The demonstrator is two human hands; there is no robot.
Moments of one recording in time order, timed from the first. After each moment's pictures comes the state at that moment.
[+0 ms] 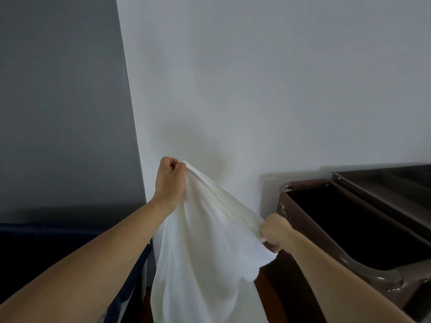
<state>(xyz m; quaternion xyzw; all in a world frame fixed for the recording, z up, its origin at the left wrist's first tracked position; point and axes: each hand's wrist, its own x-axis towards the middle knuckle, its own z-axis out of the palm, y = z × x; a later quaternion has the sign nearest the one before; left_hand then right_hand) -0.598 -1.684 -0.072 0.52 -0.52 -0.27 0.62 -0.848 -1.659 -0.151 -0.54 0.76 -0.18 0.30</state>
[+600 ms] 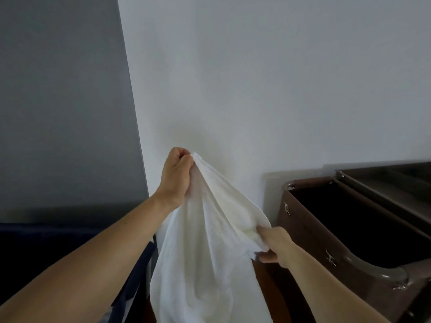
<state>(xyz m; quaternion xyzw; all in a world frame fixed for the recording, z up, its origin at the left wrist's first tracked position) -0.602 -1.672 -0.058 0.42 -0.55 -0.34 0.63 -0.837 -1.644 -0.184 -0.32 0.73 -0.36 0.49</state>
